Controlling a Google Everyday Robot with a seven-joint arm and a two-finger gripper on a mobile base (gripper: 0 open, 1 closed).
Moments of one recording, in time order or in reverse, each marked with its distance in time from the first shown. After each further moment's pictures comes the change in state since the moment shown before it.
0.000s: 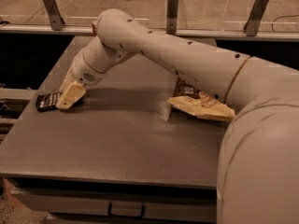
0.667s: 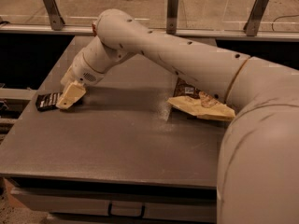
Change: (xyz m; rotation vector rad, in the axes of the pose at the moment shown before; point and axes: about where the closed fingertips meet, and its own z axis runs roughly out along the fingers) arm 0.000 0.000 0.000 0.000 0.000 0.000
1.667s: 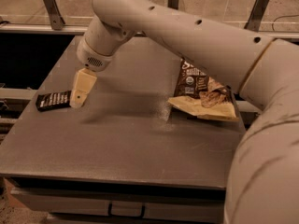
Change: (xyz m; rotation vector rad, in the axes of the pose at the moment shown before) arm 0.001 0.000 -0.058 0.042 0.194 0.026
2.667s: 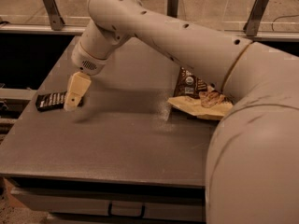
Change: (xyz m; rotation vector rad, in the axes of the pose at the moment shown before) arm -0.007 0.003 0.025 -0.081 -0.037 0.011
